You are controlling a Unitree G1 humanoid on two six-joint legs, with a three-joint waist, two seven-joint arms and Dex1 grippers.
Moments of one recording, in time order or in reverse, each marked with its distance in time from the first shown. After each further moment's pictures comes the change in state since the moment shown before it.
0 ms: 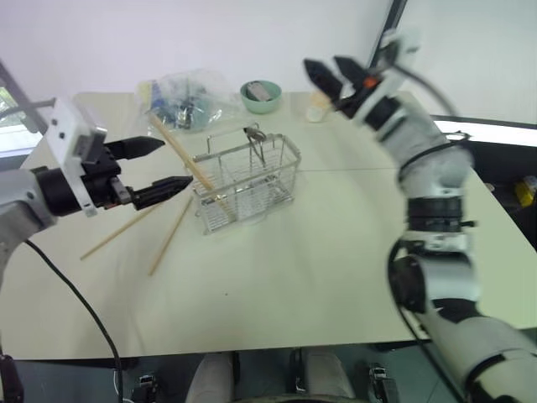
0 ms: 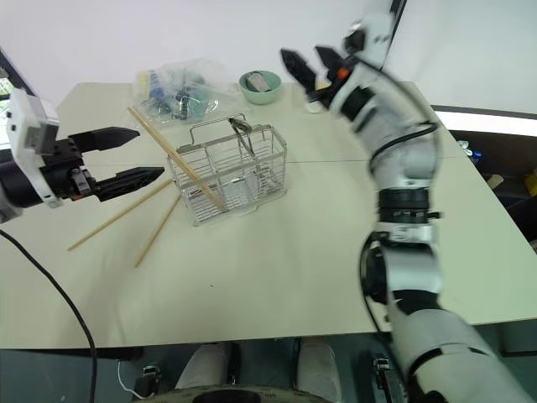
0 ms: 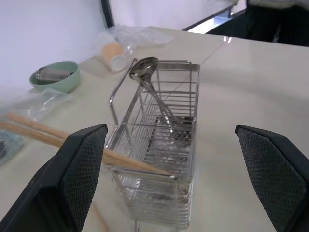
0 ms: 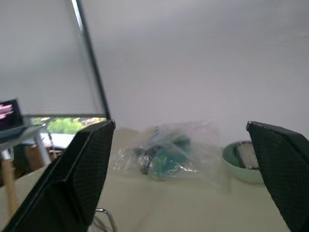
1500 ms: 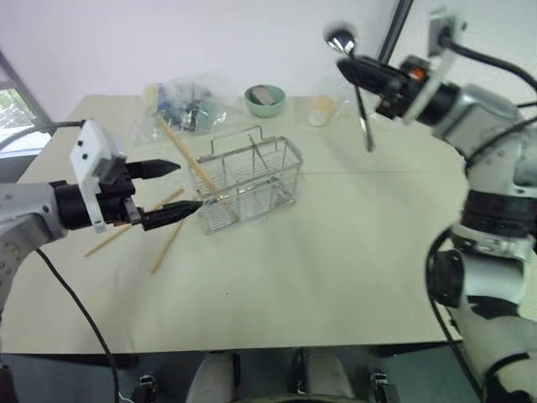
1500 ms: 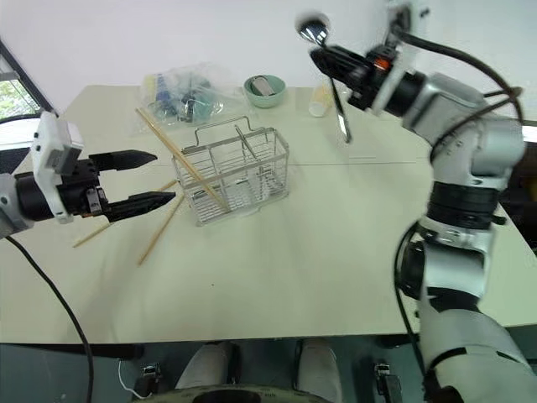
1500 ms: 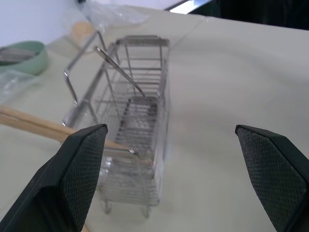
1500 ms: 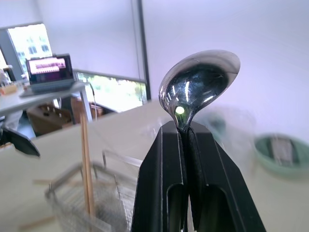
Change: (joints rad) left arm 0.027 -0.018 -0.086 -0.022 0.011 -0.017 -0.070; right arm 0.001 0.014 -0.028 -0.184 -0.033 0.269 0.115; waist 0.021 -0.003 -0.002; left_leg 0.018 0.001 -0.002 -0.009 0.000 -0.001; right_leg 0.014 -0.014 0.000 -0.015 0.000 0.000
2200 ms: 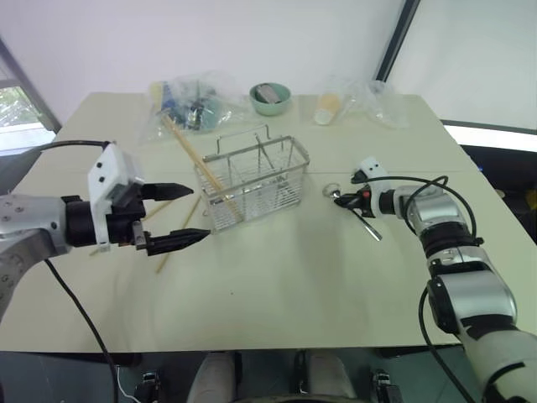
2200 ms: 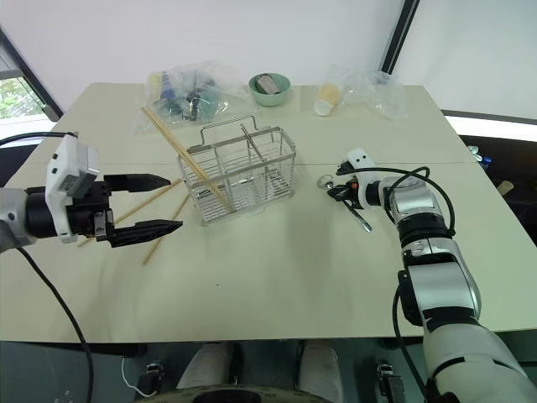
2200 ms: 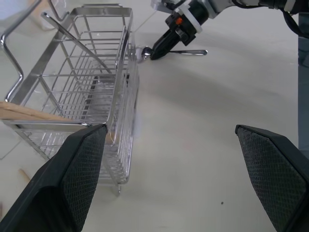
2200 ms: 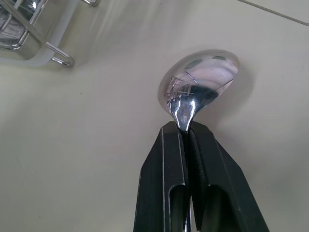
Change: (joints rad) left arm 0.074 0.045 -0.015 -0.082 -0.024 0.028 -0.072; right arm 0.164 -0.084 0.311 0.769 -0.466 -0.344 0.175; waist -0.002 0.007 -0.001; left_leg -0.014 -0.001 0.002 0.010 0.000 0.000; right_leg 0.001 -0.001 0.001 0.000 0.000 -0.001
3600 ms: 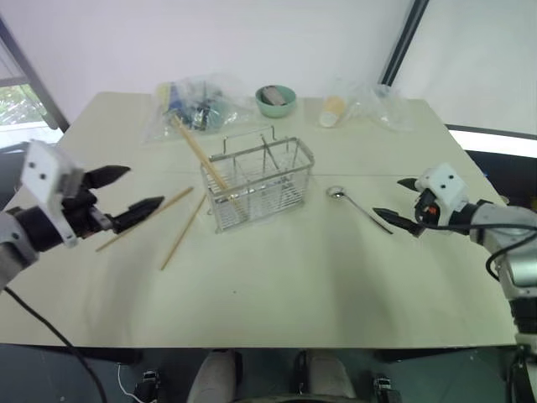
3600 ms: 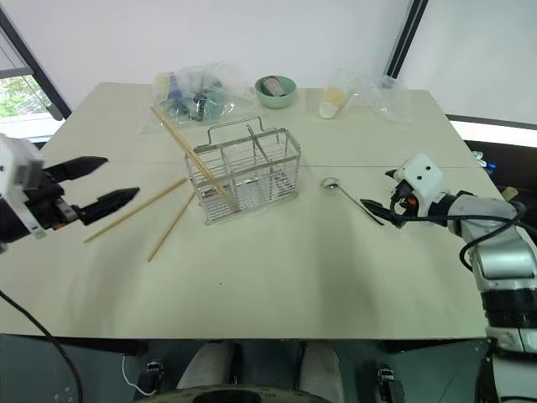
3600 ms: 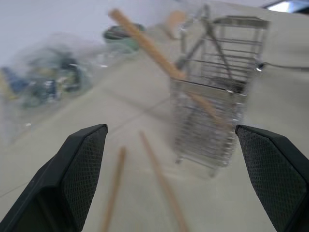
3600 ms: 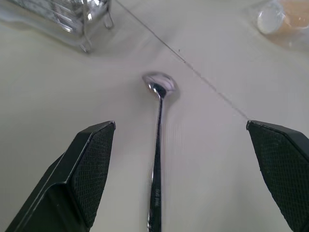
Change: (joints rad) left arm 0.179 -0.104 0.200 0.011 0.120 -0.057 0.141; right arm 0.493 -0.349 -0.141 -0.704 0.160 -0.154 -0.010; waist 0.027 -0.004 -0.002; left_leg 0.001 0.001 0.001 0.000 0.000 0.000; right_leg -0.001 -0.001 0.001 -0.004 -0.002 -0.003
